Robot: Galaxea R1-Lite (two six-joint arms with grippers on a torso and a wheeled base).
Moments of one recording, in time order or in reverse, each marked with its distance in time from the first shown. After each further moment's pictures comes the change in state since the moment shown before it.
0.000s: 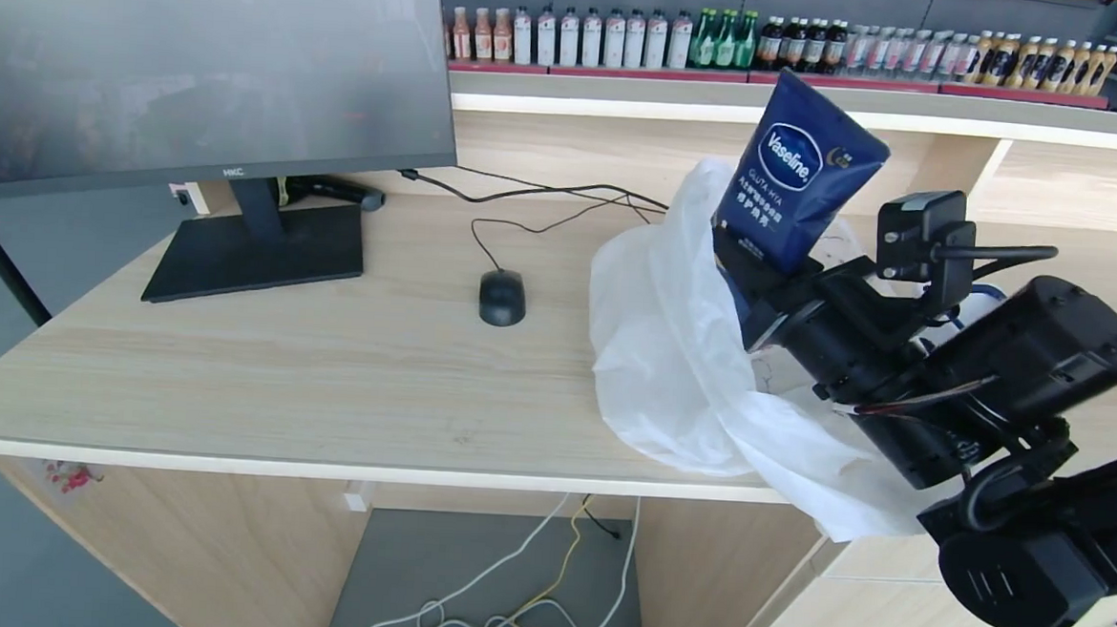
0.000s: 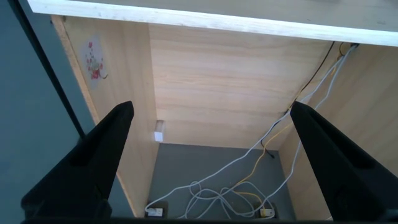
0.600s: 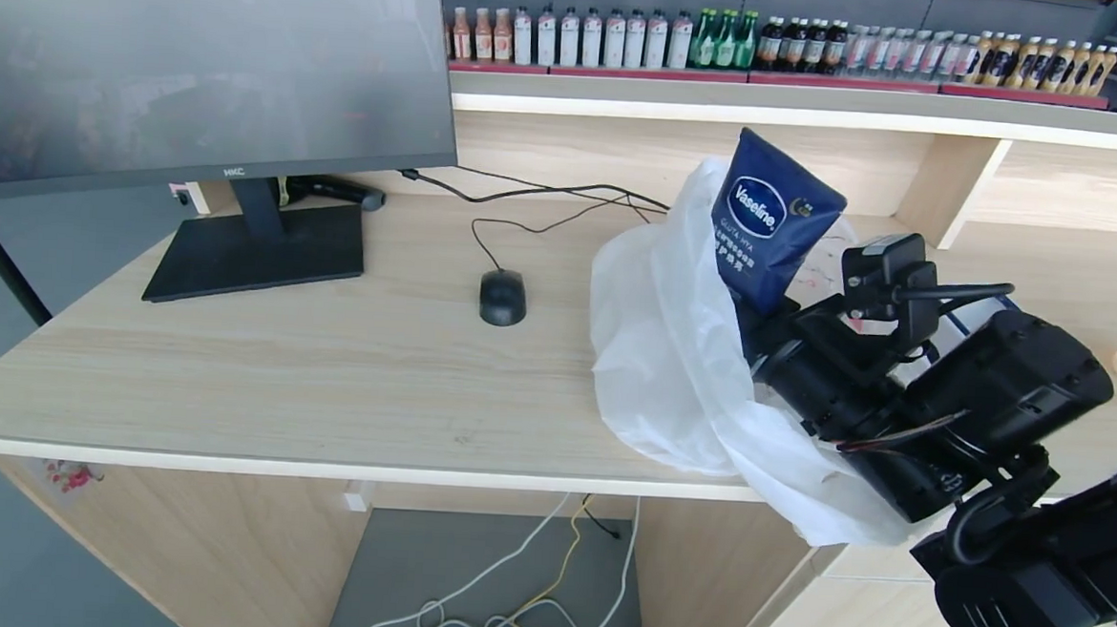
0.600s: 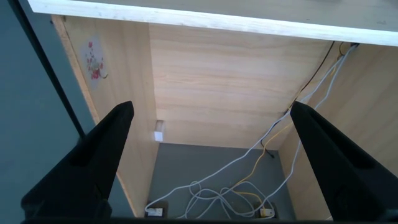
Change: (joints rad) left arm 0.000 0.000 0.000 0.000 0.000 0.000; right arm 0.019 0.021 0.069 0.000 0.000 0.010
